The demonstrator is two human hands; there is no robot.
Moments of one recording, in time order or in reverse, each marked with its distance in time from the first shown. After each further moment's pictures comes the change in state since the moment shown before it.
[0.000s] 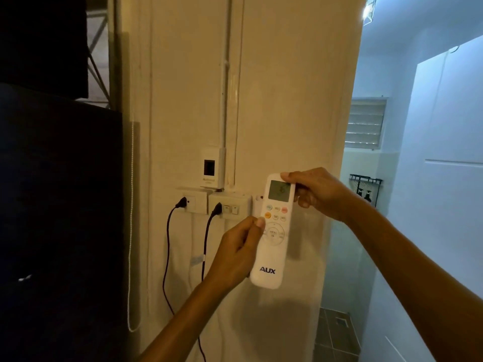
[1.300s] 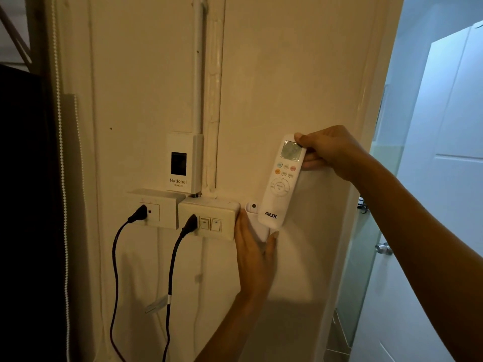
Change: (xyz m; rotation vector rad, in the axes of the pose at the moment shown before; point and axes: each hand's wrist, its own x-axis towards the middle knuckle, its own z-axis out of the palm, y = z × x) left_hand 0.145 -0.168 0.076 0.203 0.483 0.048; right_hand 0.160 0.043 -0.069 -0.109 0.383 0.128
